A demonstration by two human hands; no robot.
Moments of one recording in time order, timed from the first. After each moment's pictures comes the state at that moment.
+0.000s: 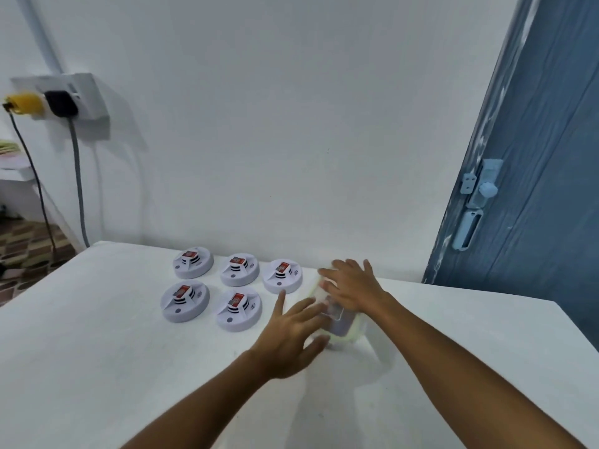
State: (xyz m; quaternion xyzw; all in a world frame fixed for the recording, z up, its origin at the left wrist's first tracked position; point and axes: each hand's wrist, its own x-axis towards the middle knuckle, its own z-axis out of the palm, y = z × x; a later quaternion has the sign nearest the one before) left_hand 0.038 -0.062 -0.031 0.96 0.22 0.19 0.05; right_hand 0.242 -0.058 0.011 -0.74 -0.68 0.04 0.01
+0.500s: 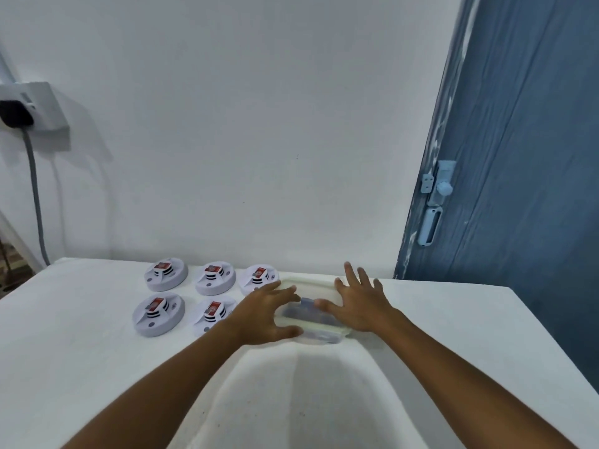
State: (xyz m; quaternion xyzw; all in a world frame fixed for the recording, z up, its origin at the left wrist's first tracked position) left_hand 0.048 -0.013 -0.013 0.95 0.26 0.10 0.13; right_hand 0.260 -0.124 0.016 -0.80 -0.60 0.10 0.01
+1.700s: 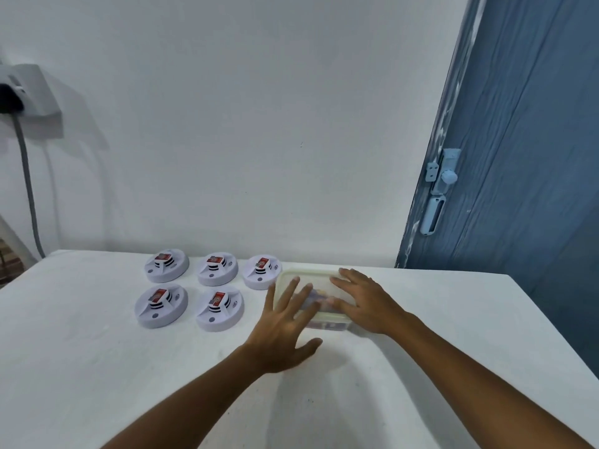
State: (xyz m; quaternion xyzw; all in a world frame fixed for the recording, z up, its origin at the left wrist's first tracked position) left_hand 0.052 -0.056 -0.052 0.96 0.17 0.22 -0.08; right_hand 0.258 -0.141 -0.003 -0.74 -0.63 0.11 0.18
